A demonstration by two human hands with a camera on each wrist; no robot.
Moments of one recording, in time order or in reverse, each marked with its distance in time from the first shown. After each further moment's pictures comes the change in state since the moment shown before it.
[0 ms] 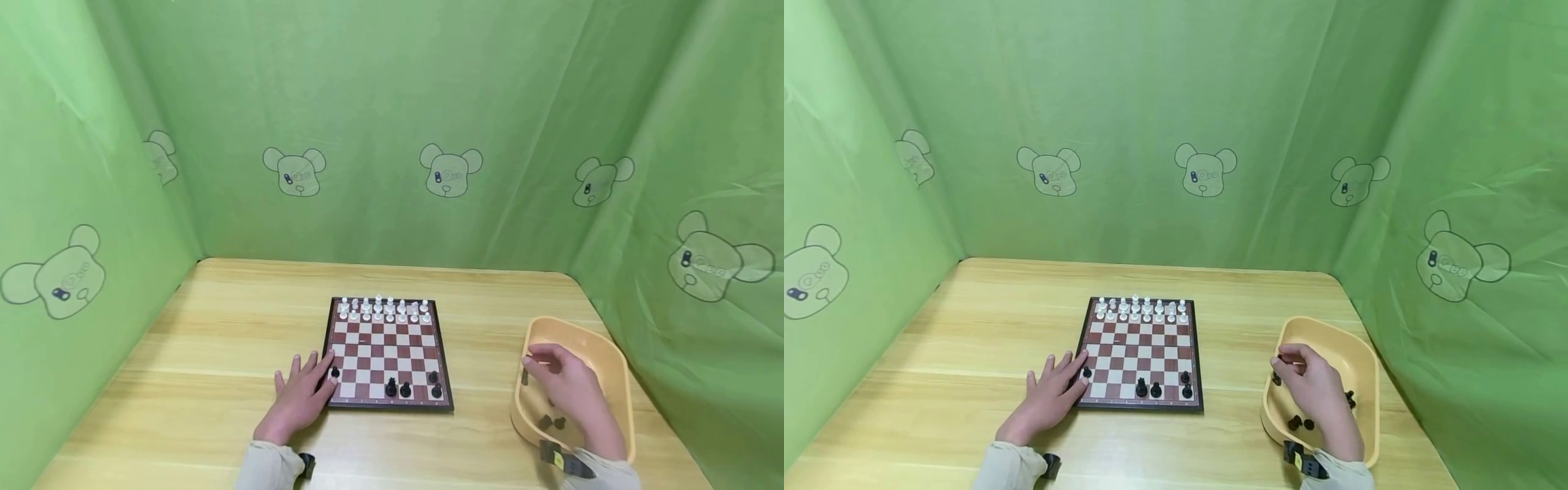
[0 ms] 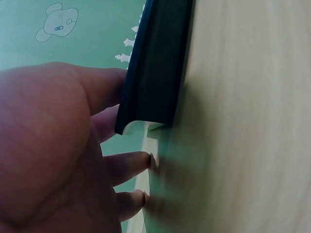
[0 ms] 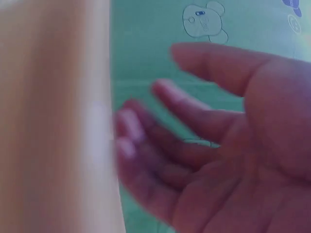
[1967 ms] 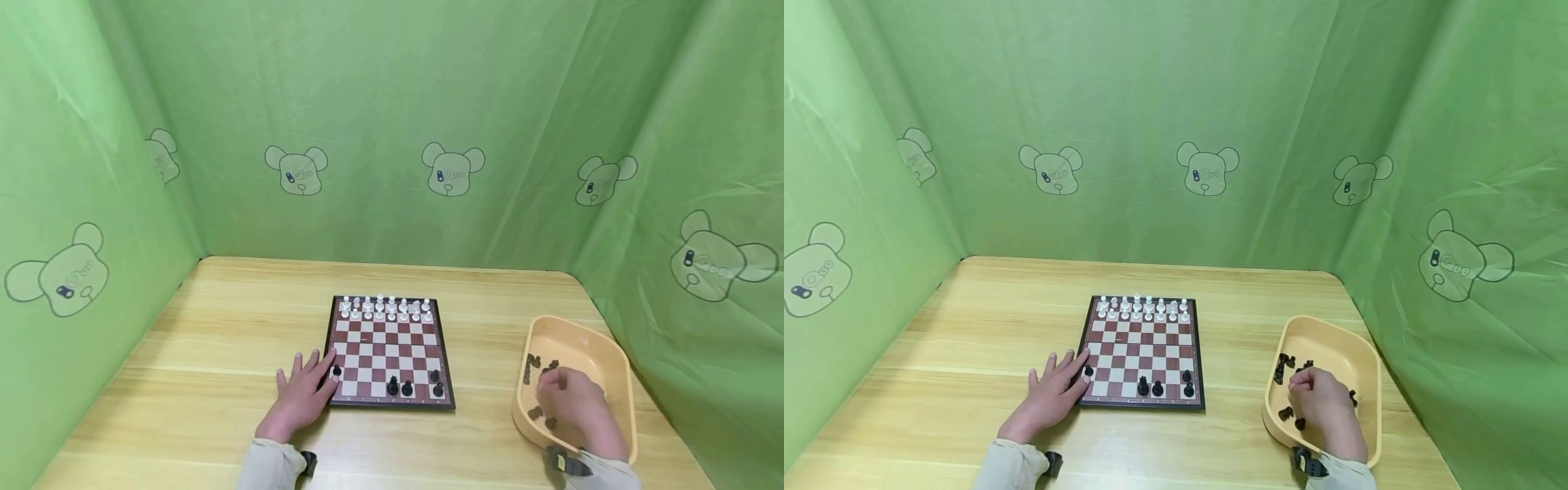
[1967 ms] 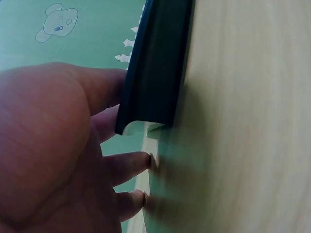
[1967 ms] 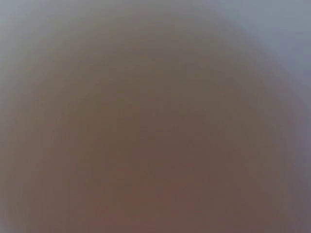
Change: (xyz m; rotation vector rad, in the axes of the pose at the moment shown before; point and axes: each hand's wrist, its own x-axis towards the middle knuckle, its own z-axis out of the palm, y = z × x) left_hand -0.003 0.001 -0.002 -0.001 0.002 0.010; right_hand 0.001 0.036 0.006 -0.040 -0.171 0.204
